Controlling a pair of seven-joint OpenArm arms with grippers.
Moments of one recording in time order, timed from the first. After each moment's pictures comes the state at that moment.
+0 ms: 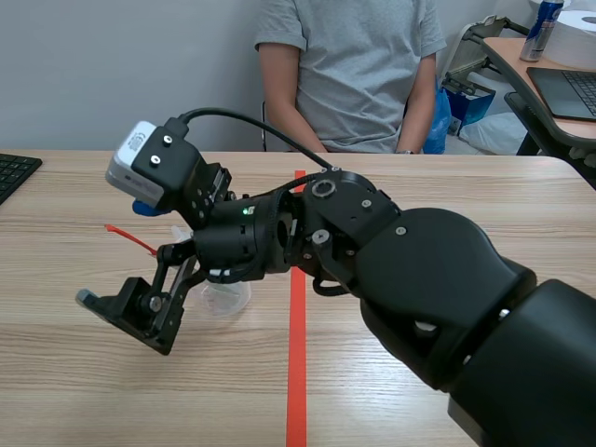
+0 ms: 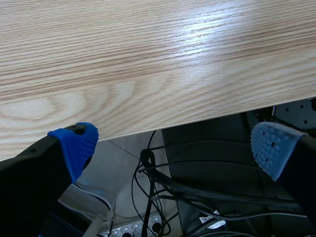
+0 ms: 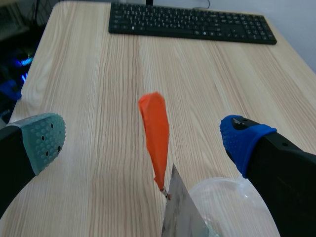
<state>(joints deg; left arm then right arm) 55.6 -34.2 -3.3 83.0 -24.6 -14.8 -14.9 16.6 1.9 -38.7 71.0 -3.2 45.4 6.5</state>
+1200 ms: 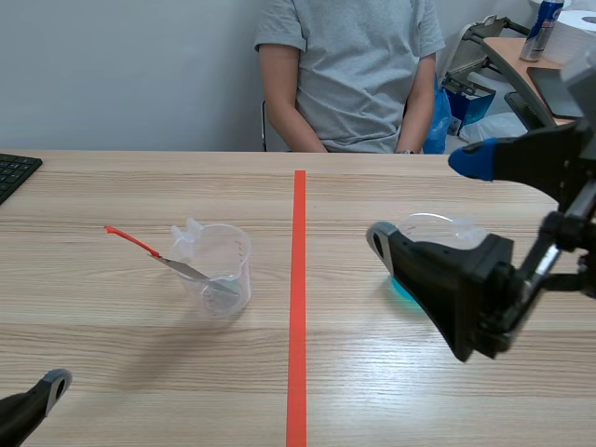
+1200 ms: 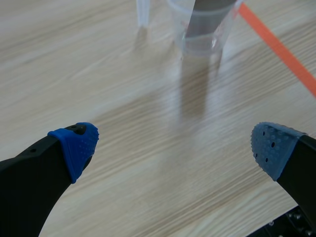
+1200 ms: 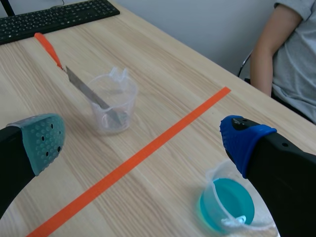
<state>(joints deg) 56.0 -40.9 -12.0 110.7 -23.9 -15.0 -5.5 -35.5 34.3 6.5 122.9 23.5 32.4 -2.5</state>
